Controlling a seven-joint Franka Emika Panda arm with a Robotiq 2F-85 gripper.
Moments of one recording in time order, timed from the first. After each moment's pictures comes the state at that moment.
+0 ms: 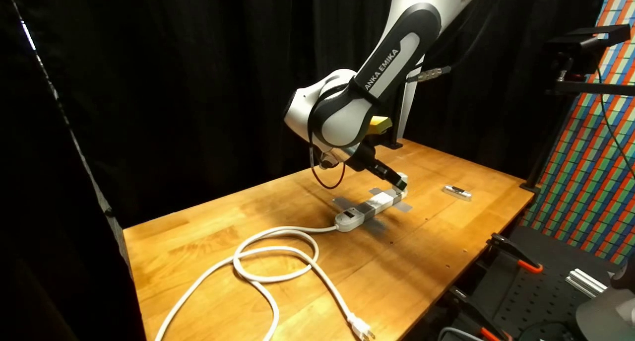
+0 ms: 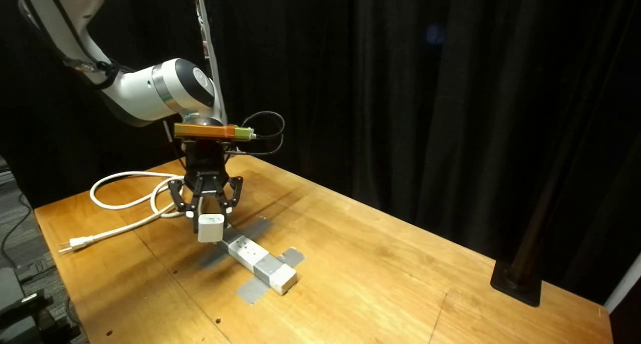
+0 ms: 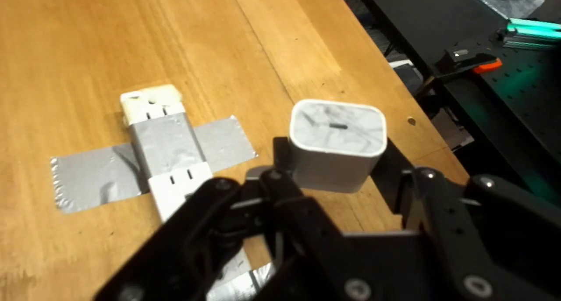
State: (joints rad) arm 0.17 0.59 0.11 -1.90 -0.63 1.66 -0.63
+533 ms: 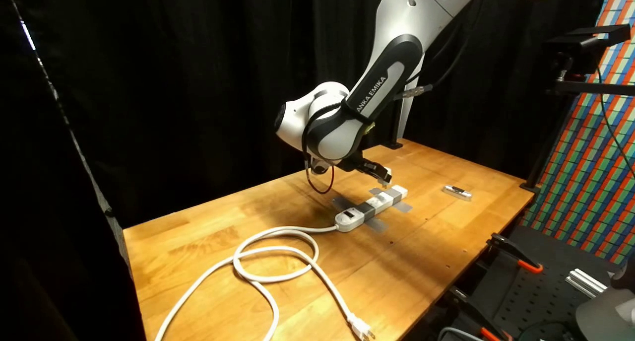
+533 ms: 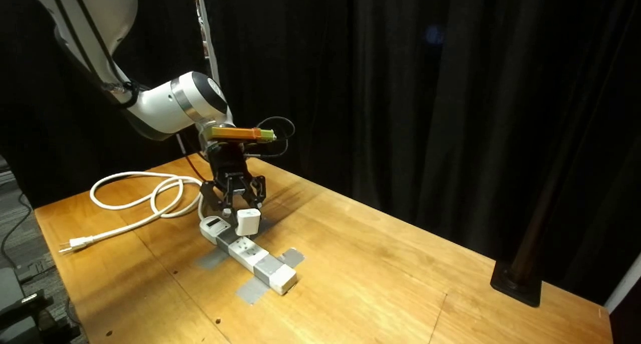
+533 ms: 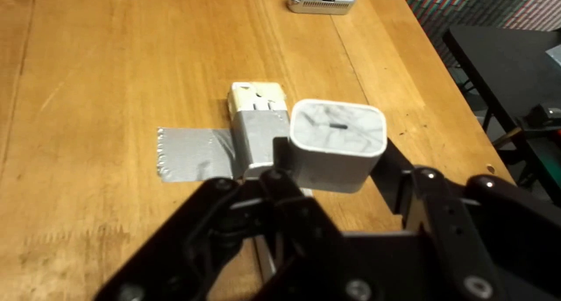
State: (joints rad) arm 0.17 0.72 0.11 -1.76 -0.81 1.66 -0.79
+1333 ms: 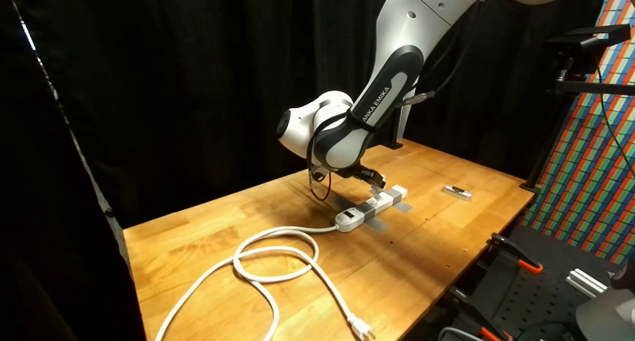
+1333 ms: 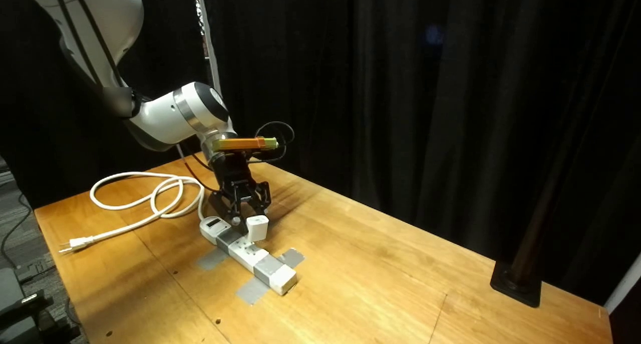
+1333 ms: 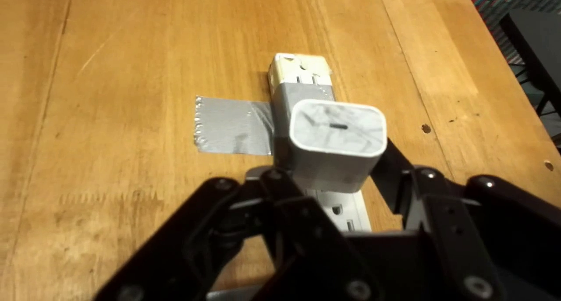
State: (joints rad) arm 0.15 0.74 0.11 -1.78 -0.87 1.78 -0.78
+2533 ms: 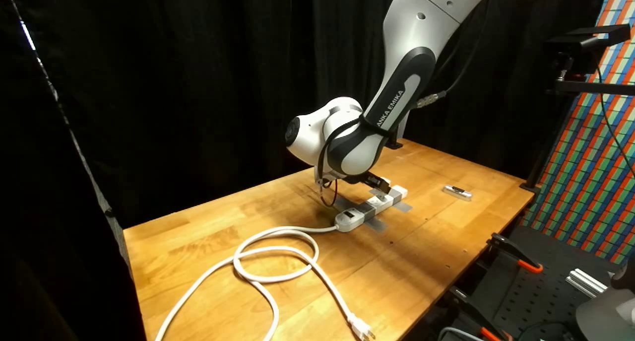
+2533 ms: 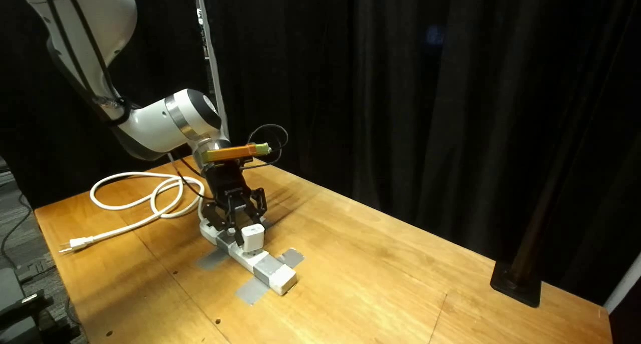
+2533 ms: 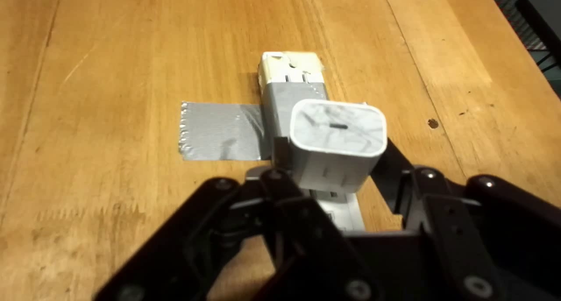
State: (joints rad) arm 0.15 0.70 0.11 -1.88 -0.92 1.84 -0.66
